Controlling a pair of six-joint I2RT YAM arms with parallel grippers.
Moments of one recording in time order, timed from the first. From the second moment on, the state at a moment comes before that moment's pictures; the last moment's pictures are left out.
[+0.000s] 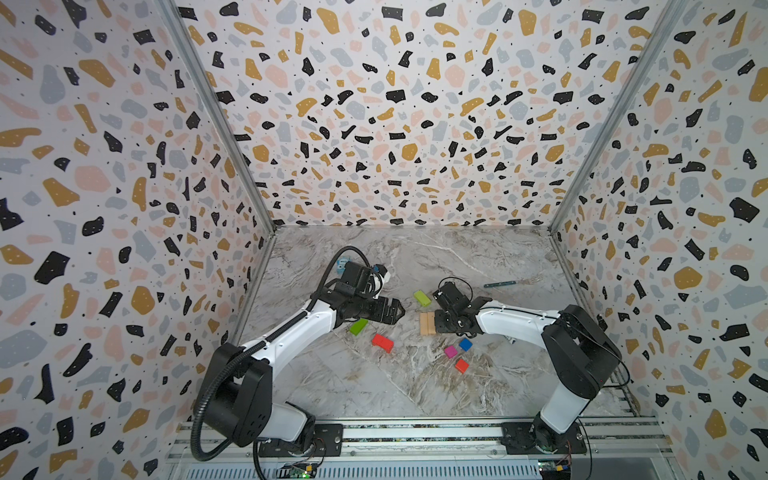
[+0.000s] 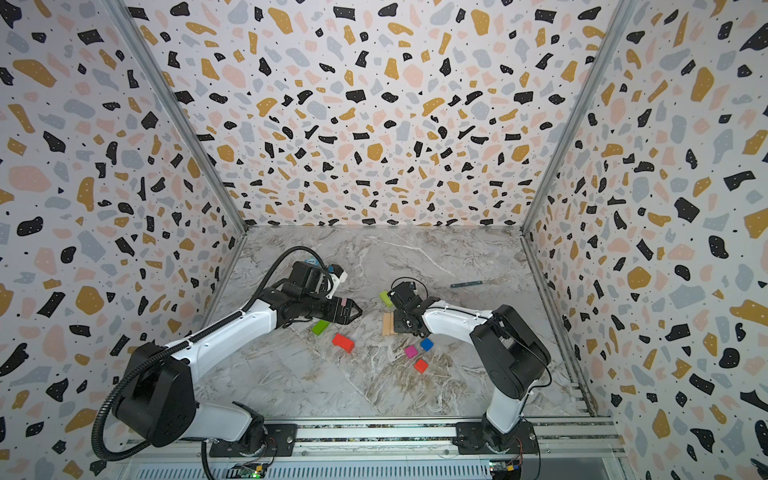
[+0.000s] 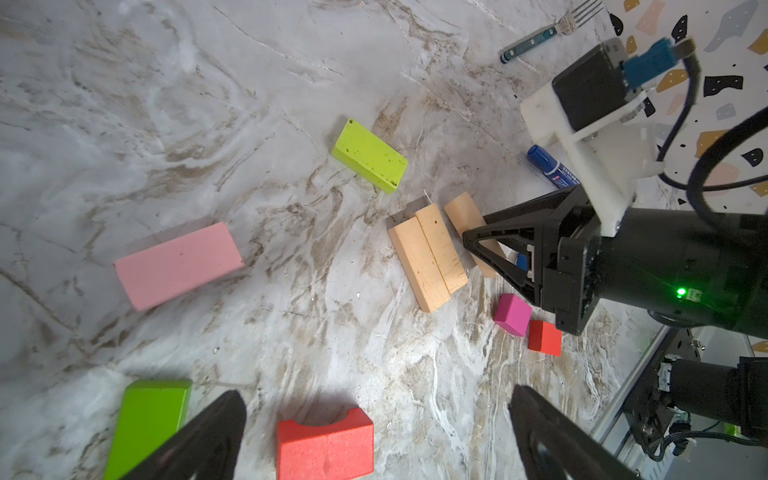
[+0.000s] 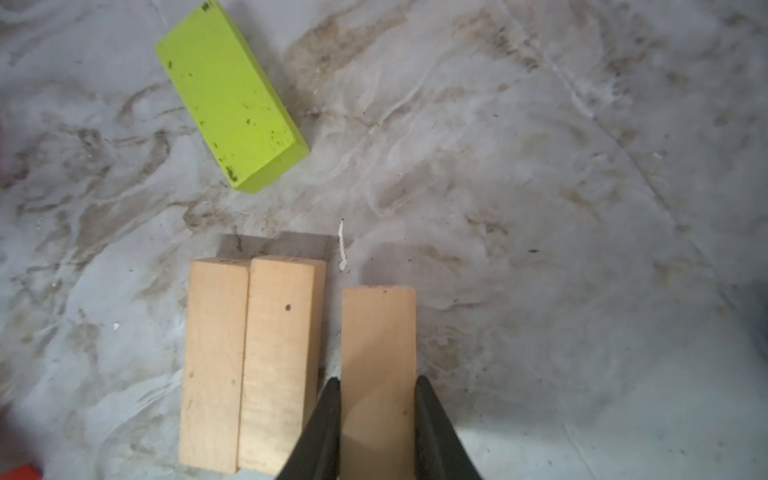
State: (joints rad) left arm -0.45 1.42 0.96 -0.46 0.38 -0.19; right arm 0.73 1.73 1.00 -0.39 0.15 0.61
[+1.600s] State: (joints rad) left arm -0.47 1.52 0.96 -0.47 0.35 -0.23; right arm 0.72 1.64 1.00 -0.42 0.12 0.61
